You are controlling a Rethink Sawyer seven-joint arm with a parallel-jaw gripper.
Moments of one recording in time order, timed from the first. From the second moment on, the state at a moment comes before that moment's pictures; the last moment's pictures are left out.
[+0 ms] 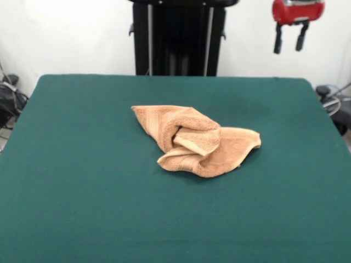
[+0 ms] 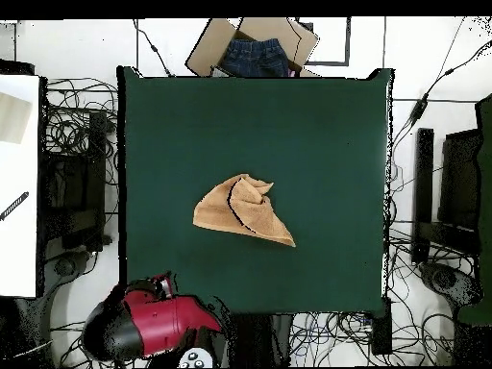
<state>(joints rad) 0.13 -0.92 0.07 2.28 -0.02 0.13 1.61</state>
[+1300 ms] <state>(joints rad) 0.12 -0.84 0.07 2.33 0.15 -0.03 1.78</state>
